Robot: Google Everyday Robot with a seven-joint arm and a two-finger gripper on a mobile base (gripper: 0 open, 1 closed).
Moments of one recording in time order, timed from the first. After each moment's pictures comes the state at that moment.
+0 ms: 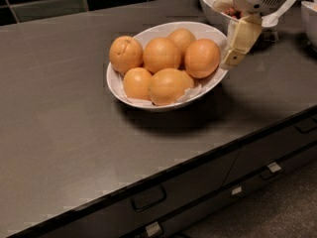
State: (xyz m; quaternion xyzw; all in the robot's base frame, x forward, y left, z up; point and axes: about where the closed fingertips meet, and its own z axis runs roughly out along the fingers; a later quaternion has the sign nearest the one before) arm 0.556 -0.140 1.008 -0.69 0.69 -0.01 0.23
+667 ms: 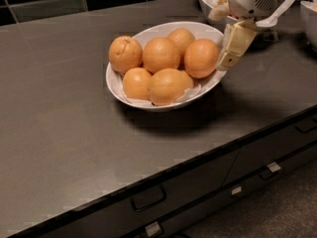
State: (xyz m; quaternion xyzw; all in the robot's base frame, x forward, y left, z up) arm 0.568 -0.140 0.992 -0.69 0.69 0.01 0.22
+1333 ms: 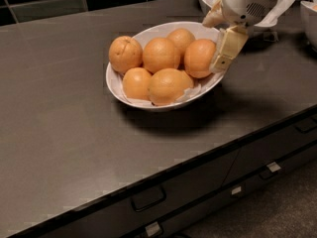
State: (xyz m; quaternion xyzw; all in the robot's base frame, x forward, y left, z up) arm 0.578 -0.131 0.975 -0.70 0.68 0.03 0.22
